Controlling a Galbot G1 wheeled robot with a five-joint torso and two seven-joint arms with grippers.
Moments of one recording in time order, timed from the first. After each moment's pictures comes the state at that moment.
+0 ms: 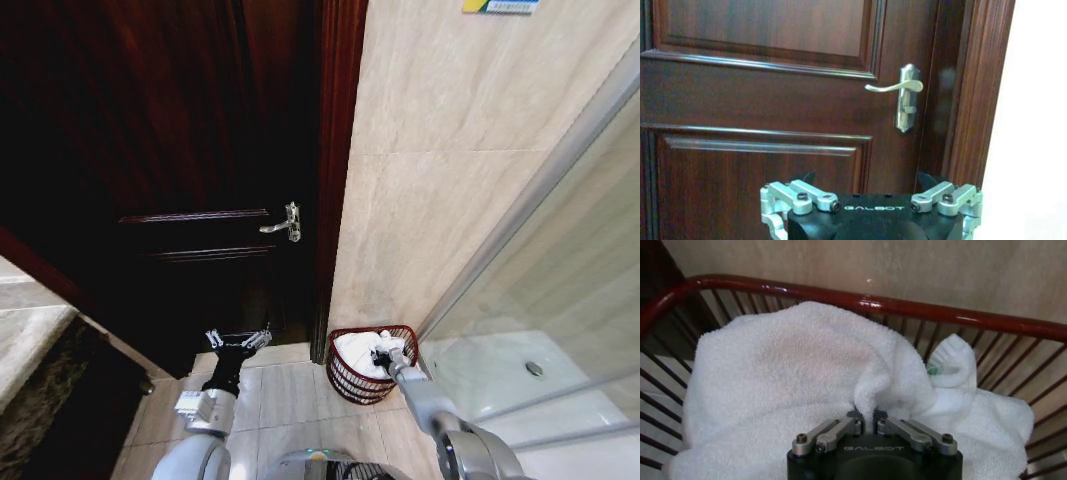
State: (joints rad) left arm 1.85 -1.61 -0.54 -2.38 -0.06 0.01 0.06; right arm -0.63 1.42 0.59 0.25 -0.26 0.17 -0.33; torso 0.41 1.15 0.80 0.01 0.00
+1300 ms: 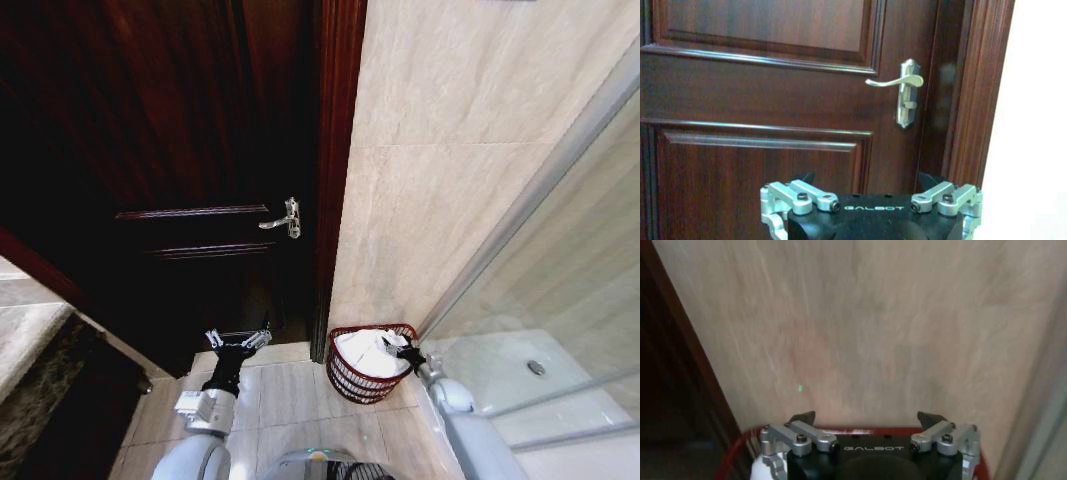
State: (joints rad) left arm 1.85 -1.61 -0.54 -2.38 -0.06 0.01 0.06; right arm -1.29 1.23 0.55 1.36 0.34 0.09 -0.31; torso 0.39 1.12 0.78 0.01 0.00
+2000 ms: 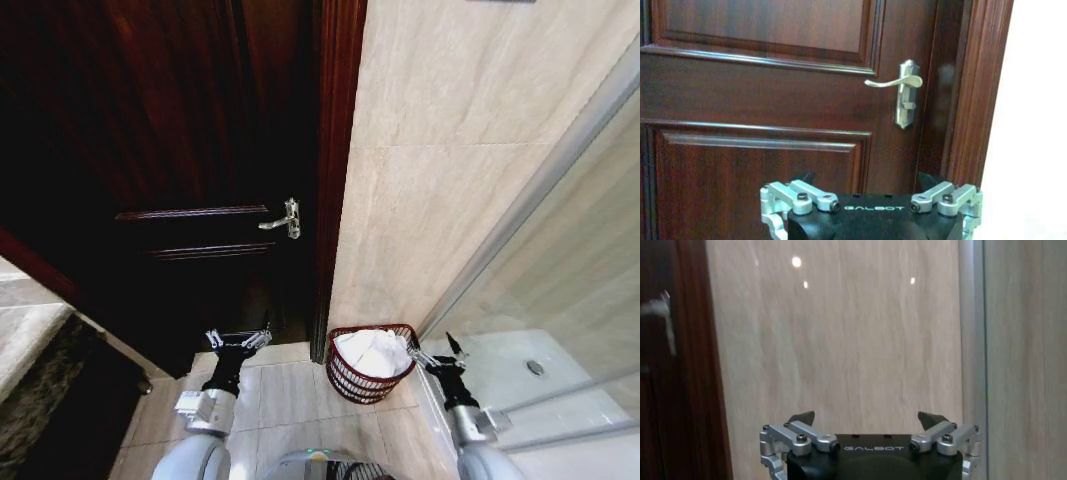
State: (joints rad) left arm 1.85 -1.61 -0.54 -2.38 -0.06 0.01 0.06; right arm -1.84 1.42 0.68 2.15 0.29 0.26 -0.05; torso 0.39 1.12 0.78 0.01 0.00
